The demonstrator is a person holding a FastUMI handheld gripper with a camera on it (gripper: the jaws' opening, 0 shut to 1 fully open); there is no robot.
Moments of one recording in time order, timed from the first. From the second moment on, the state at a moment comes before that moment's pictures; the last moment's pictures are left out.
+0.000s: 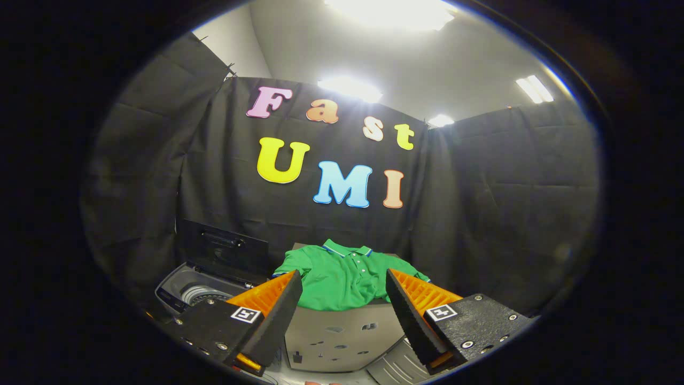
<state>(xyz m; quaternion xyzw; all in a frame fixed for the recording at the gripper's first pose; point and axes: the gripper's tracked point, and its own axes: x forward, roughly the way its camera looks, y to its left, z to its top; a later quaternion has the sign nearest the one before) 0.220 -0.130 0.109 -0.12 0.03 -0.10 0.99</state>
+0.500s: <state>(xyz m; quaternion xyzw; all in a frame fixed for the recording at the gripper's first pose) 0.351 -0.191 0.101 -0.11 0.11 -0.07 0.99</state>
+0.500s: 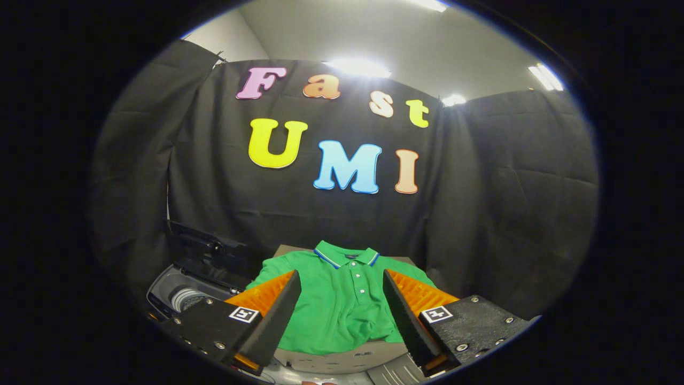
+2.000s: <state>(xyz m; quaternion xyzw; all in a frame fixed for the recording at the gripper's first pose) 0.452 -0.278 -0.025 0.00 0.32 -0.03 0.95</state>
